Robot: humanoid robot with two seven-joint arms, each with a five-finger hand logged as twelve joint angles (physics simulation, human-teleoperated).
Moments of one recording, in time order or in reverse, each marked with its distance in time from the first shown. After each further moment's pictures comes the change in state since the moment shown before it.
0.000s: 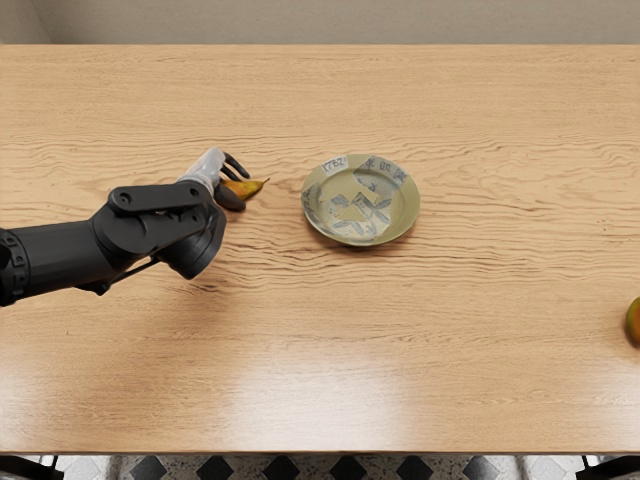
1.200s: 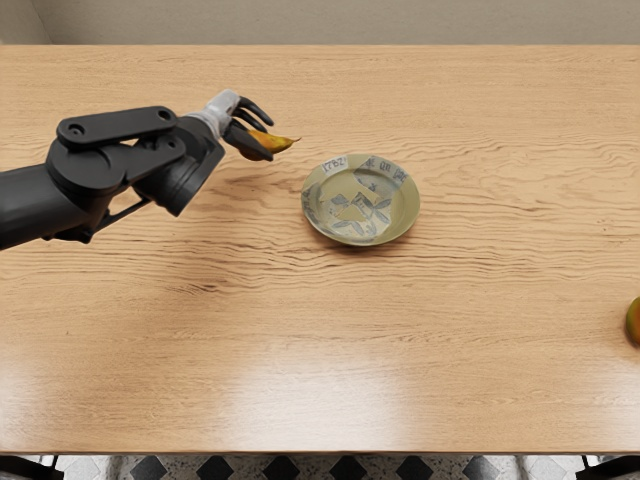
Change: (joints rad) left arm -0.099 0.097 -0.228 -0.058 0.002 -0.172 -0.001; right arm 0.000 0.000 0.000 0.000 0.000 0.000 0.000
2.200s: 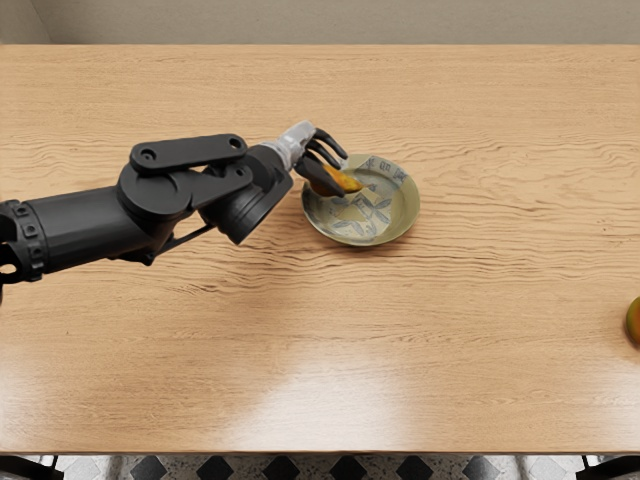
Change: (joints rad) left arm 0.018 -0.157 -0.035 -0.009 0.002 -0.020 -0.001; right arm 0.000 0.000 0.000 0.000 0.000 0.000 0.000
